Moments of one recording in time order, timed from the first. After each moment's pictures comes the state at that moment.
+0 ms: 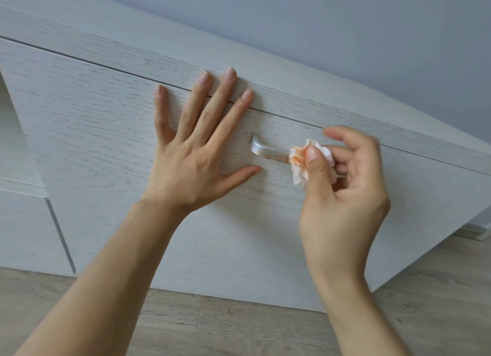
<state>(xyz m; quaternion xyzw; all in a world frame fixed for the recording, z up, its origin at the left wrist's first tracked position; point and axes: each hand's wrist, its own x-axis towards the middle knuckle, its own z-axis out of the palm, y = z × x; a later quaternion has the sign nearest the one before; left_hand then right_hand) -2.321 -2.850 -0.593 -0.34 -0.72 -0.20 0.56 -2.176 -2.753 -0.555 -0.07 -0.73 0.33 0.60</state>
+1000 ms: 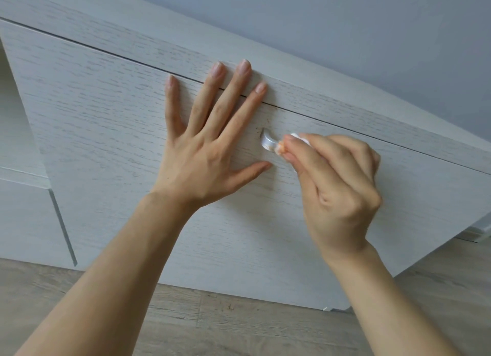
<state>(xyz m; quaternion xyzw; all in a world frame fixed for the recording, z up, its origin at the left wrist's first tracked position) -2.321 -2.846 -0.593 -0.33 -0.72 -0.21 0.58 -2.199 -2.718 -0.564 0.13 -0.74 -0.06 0.65</state>
